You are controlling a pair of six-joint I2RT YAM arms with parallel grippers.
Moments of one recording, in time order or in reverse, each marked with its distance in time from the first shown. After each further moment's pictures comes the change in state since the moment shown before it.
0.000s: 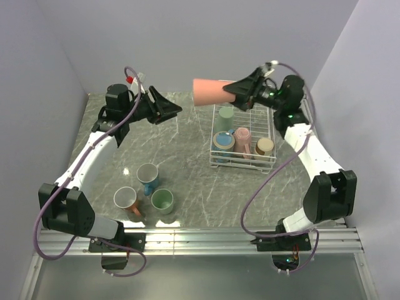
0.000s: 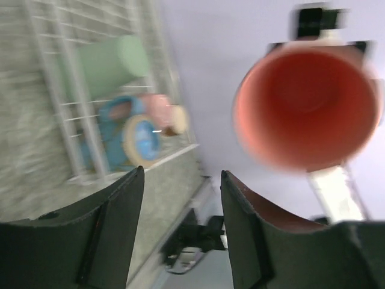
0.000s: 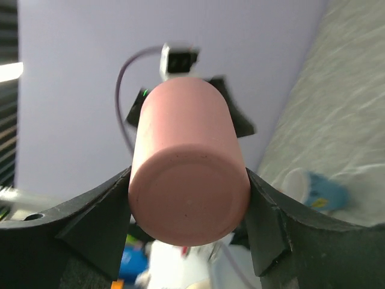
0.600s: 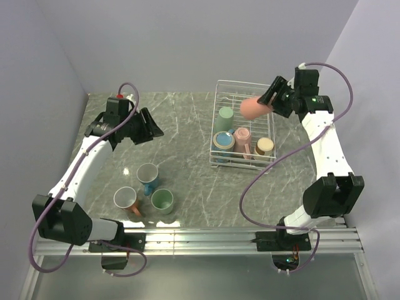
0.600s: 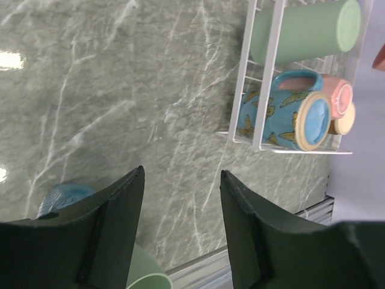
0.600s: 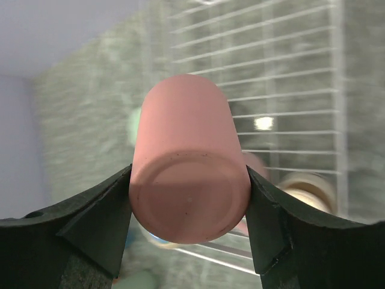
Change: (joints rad) left arm 0.015 -0.069 0.011 -0.605 -0.433 0.360; right arm -0.163 0.039 0.348 -1.077 0.707 -0.818
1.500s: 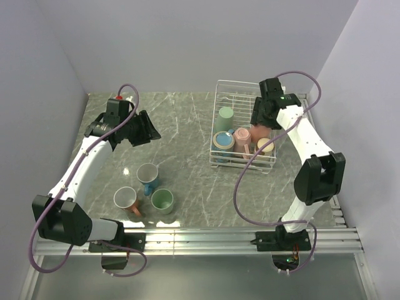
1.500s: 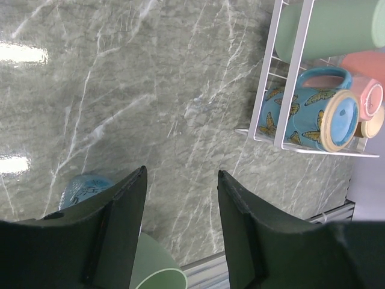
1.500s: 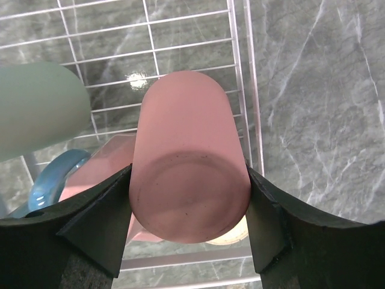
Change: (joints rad) left arm 0.001 -0.008 -0.005 -0.051 -0.054 0.039; right arm 0.191 0.163 -0.006 -0.204 0.502 -0.158
